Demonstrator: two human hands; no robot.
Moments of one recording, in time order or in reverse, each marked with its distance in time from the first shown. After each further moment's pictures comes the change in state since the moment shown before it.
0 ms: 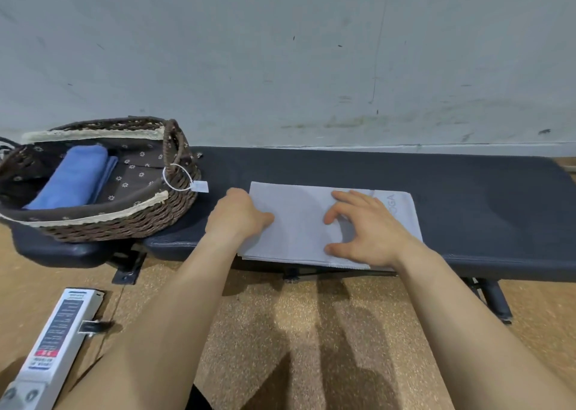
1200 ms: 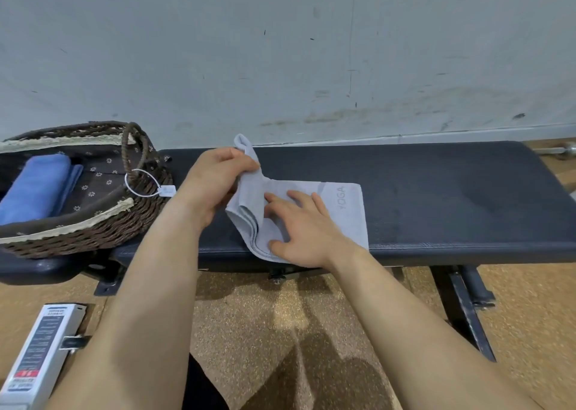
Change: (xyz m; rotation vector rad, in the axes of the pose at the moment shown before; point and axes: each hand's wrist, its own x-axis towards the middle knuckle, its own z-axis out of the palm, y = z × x) left_hand -0.020 0.046 -0.039 -0.829 -0.156 0.263; right_hand 0.021 -0.035 0.034 0.004 -0.009 -0.135
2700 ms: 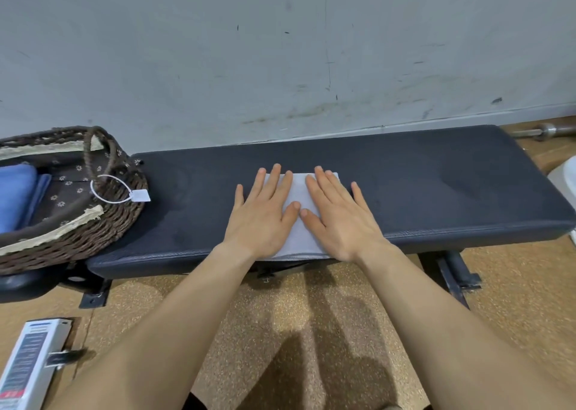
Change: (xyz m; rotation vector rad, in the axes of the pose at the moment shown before) left_hand 0.010 -0.081 0.084 1.207 -0.172 0.406; right_hand -0.042 0.064 -0.015 -0.163 0.133 0.248
